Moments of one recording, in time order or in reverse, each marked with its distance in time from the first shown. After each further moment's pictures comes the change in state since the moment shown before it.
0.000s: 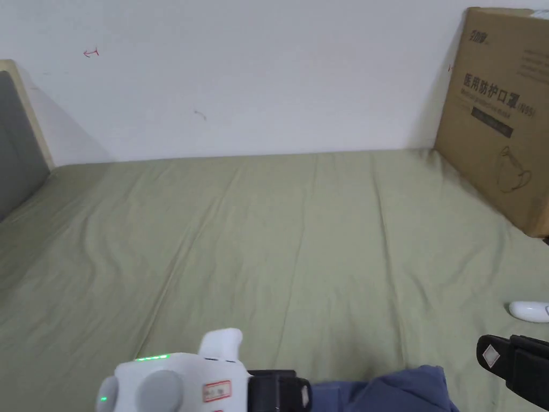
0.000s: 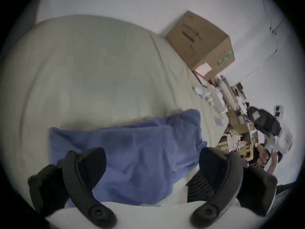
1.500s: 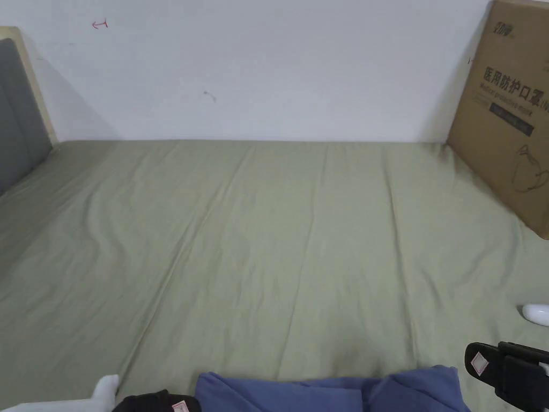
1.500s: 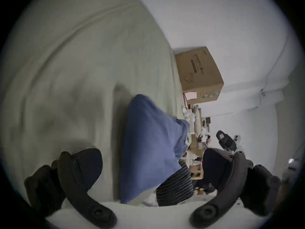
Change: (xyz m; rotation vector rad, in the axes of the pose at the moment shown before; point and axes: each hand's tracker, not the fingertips) left arm -0.196 -0.058 -0.005 -0.077 -0.439 0.532; right arm -0.023 0.003 -0.026 -0.093 0.023 0.015
